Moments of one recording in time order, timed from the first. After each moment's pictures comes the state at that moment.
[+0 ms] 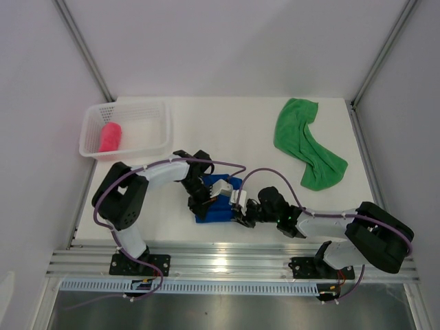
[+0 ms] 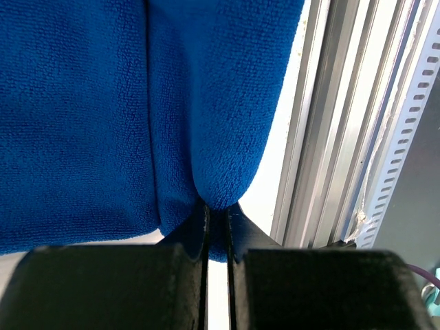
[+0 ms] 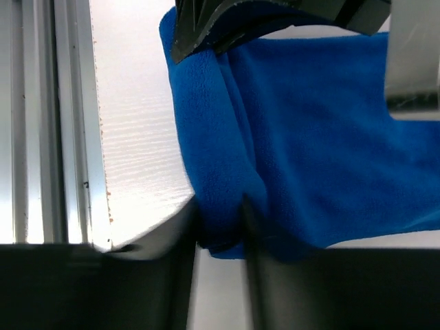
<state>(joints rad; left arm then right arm) -0.61 1.75 1.08 -0.98 0.63 0.79 0.93 1.35 0.38 0.49 -0.39 -0.29</state>
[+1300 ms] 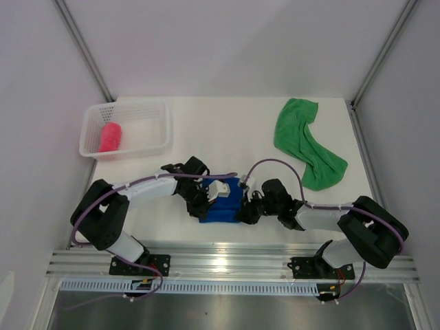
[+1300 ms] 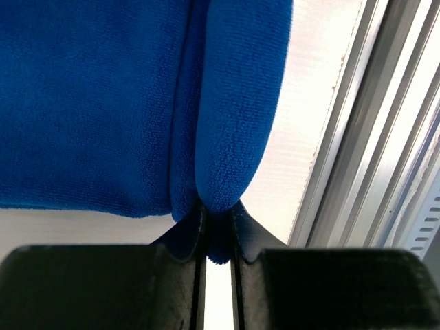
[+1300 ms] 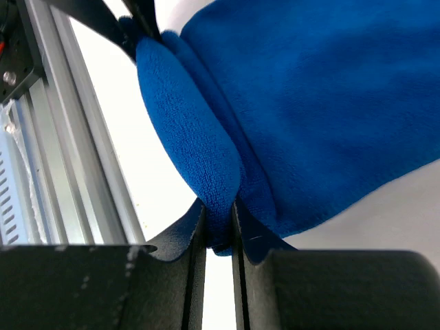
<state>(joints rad) -0.64 1.53 0.86 -0.67 0.54 0.57 0.78 1.41 0.40 0.46 -0.49 0.18</state>
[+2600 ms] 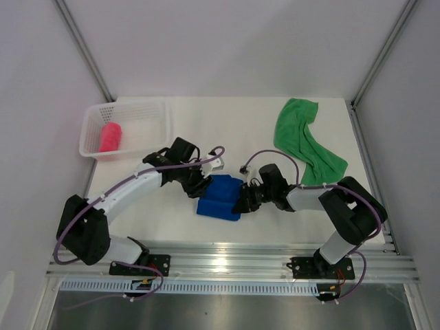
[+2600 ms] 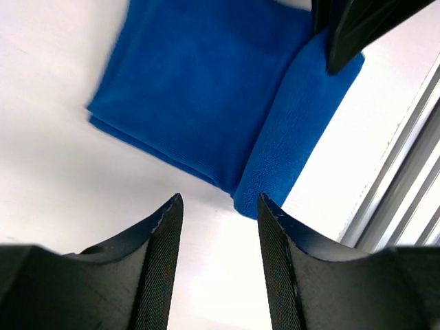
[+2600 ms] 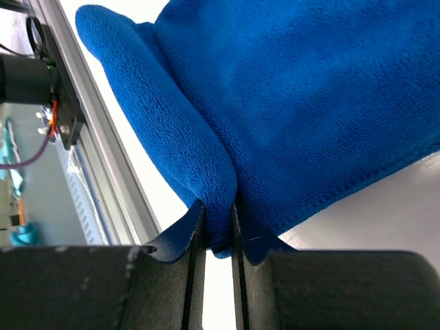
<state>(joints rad) -0.55 1.40 0.99 -0.67 0.39 0.47 0.64 1.63 0.60 0.31 -0.68 0.40</state>
